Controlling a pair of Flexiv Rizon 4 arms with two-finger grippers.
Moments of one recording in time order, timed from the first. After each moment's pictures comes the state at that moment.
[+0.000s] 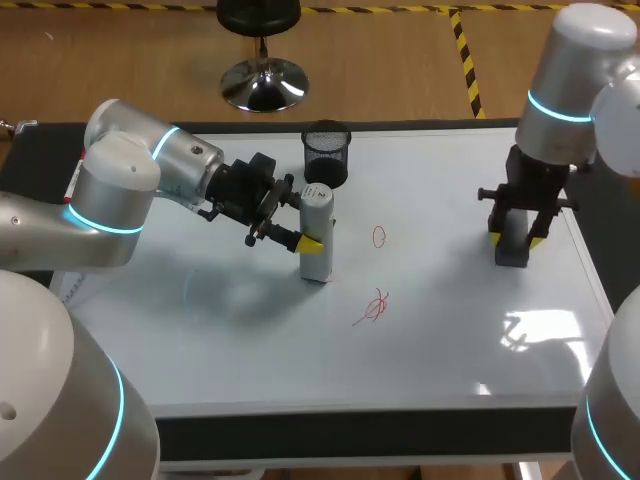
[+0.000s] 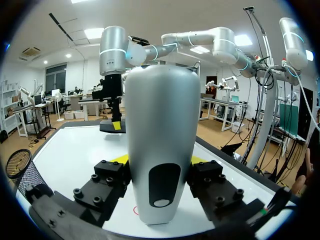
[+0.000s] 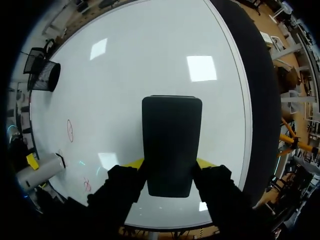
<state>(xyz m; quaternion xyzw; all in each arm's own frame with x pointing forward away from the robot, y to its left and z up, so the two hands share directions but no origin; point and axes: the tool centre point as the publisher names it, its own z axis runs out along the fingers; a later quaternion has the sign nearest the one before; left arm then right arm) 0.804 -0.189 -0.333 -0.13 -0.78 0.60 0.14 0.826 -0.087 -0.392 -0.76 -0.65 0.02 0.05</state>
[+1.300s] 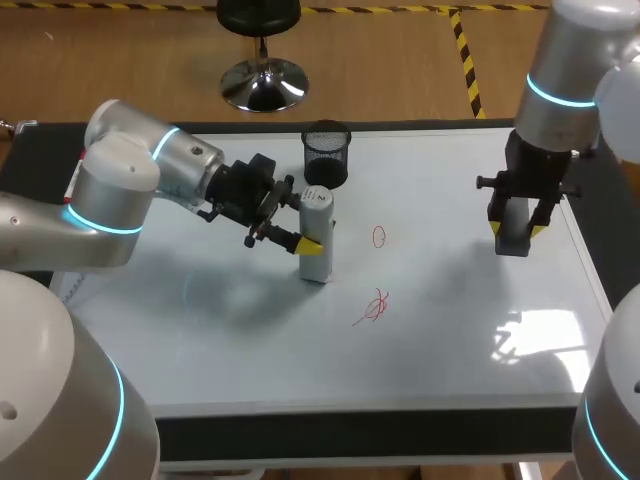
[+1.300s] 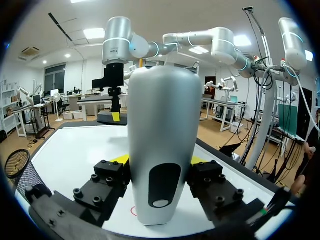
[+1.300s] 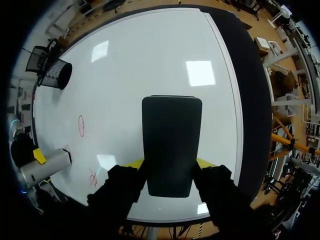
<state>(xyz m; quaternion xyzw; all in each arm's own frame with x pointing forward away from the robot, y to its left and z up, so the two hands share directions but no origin) 0.800 -0.189 -0.330 -0.13 -0.78 0.60 0.14 0.822 -0.079 -0.360 -0.76 -0.65 0.01 0.03</state>
